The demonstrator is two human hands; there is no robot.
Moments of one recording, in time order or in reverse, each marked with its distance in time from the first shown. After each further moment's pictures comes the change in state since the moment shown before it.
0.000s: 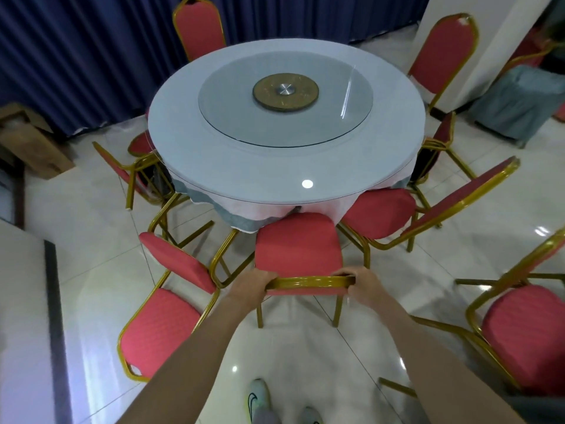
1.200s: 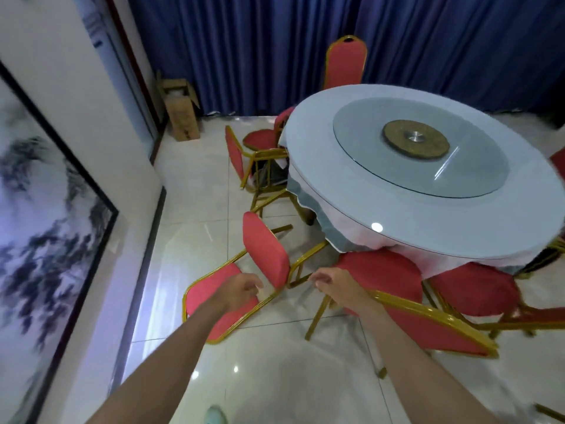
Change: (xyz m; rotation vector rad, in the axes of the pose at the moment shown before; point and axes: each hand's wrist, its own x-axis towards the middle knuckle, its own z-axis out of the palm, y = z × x) left_hand -0.265 -0.231 0.002 -0.653 0.247 -0.504; right_hand -0.005 -0.326 0.136 0.023 -0.320 -0.363
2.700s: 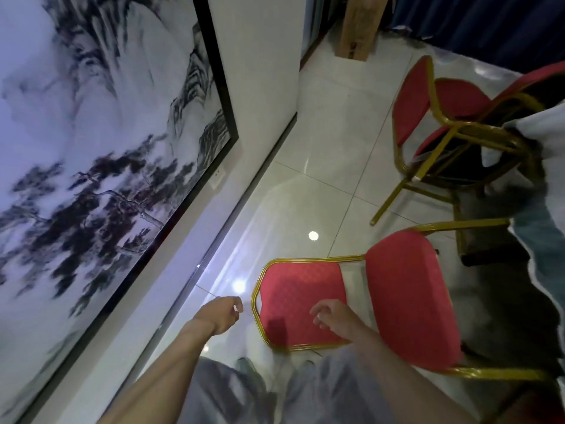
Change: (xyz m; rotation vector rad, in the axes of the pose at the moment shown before) left_hand 0.118 -0.497 -0.050 -0.069 -0.075 -0.745; right_hand 0.460 -0.053 0.395 -0.158 -0.699 0.143
